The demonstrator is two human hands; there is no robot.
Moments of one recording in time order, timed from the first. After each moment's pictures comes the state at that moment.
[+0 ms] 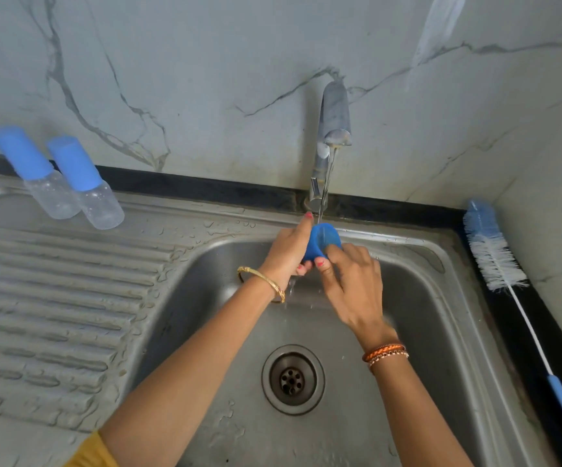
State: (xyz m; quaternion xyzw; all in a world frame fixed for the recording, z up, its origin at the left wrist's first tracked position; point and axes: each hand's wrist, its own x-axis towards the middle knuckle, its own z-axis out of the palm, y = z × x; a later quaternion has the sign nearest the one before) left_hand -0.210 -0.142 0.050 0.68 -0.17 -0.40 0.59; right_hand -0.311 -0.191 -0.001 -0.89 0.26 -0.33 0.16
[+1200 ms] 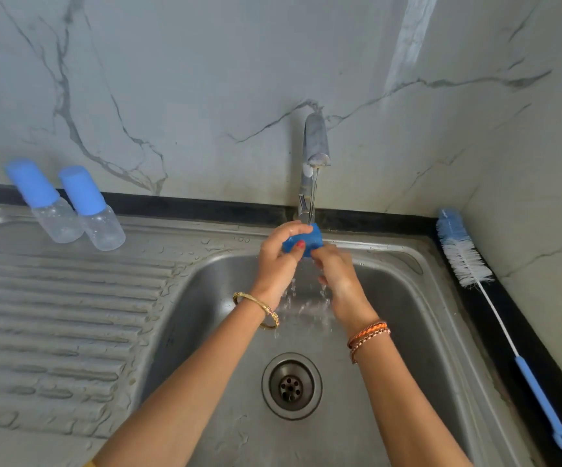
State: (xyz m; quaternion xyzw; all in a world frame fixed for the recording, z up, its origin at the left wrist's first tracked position) left_hand -0.215 -0.118 0.040 0.61 -0.36 -0.20 0.68; right_hand -0.297 -0.166 0.063 -0.60 0.41 -0.24 0.65
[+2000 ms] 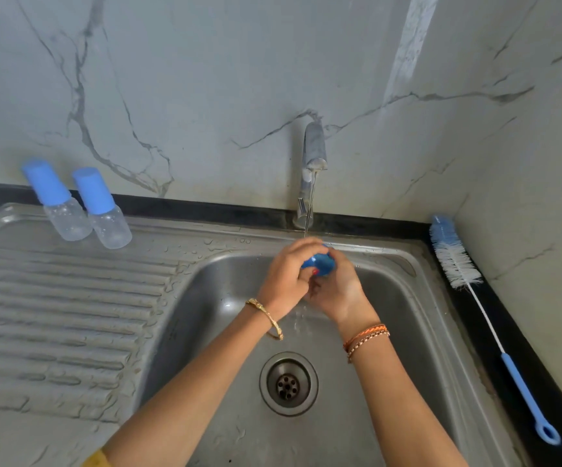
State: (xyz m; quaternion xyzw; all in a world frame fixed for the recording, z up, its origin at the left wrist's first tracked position) left_hand -0.232 -0.103 0.036 0.69 -0.54 -0.04 0.49; right_hand -0.302 -0.170 0.045 -0.24 0.38 -0.22 0.86
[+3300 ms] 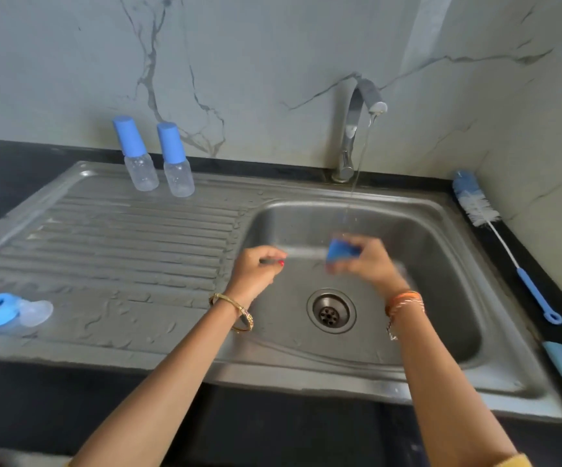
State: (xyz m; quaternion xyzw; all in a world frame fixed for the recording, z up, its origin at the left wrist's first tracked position) left_hand -0.215 0.081 0.018 0.75 -0.28 -0.25 0.54; right_hand -0.349 -0.061 0.039 -0.68 0.42 -0.18 0.58
